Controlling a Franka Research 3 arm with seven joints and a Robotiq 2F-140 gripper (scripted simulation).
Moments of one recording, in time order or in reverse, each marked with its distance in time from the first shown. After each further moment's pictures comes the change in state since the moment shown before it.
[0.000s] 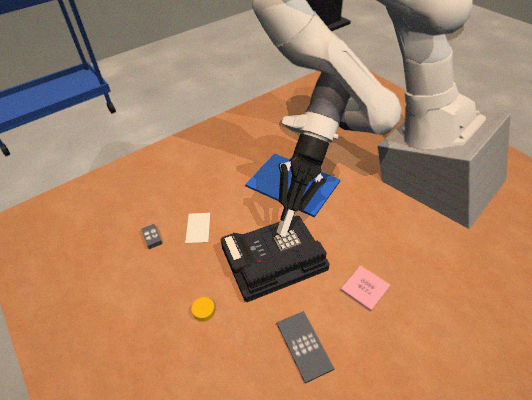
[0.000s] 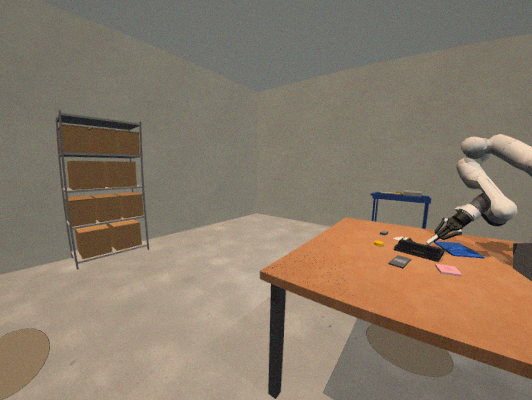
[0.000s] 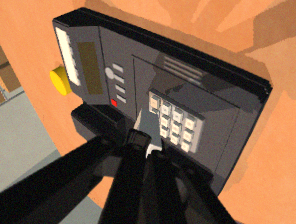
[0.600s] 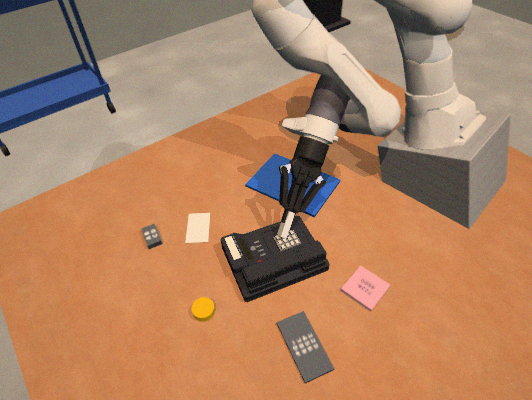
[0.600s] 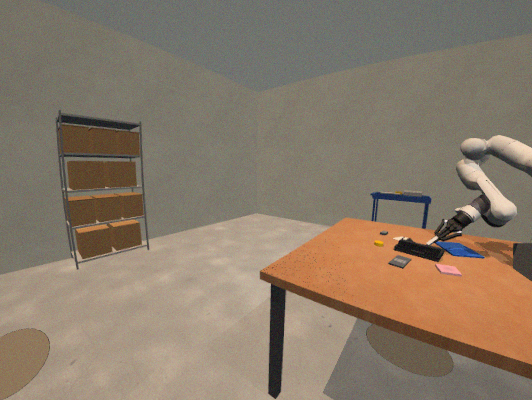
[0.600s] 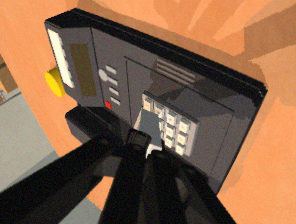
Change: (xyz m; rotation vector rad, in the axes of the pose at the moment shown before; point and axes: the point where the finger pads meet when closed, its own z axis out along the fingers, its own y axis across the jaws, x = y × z) arm 0.003 0.005 0.004 -0.006 0.000 0.004
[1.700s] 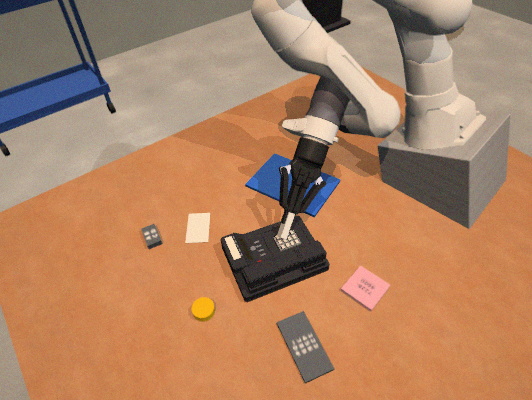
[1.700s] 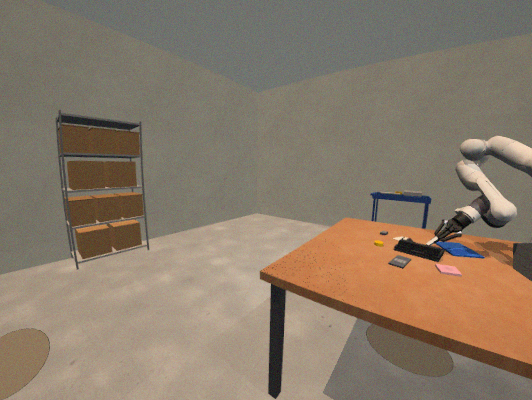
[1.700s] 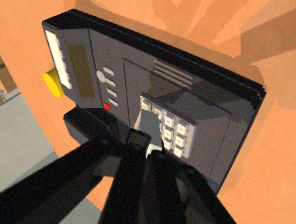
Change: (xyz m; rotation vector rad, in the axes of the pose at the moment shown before) arm 0.002 0.001 0.002 0.001 -0.001 0.001
